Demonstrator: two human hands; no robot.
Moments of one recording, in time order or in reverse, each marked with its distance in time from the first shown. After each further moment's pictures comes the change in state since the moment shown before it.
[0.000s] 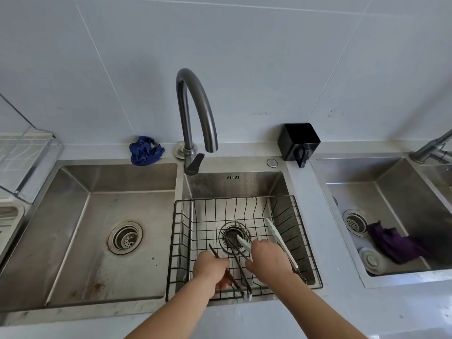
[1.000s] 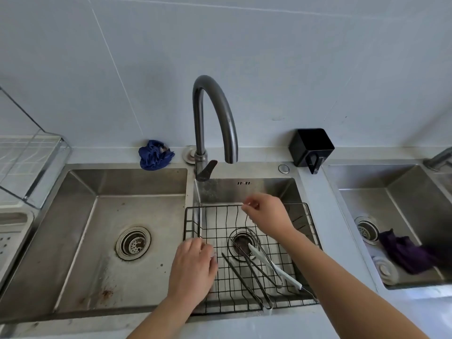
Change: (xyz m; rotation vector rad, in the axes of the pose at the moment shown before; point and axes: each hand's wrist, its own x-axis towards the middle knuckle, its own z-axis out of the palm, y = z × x) left_hand -0.005 -0.004 -0.084 0.979 0.435 1.052; right_hand 0.068 -0.035 -0.093 0.495 0.234 -0.107
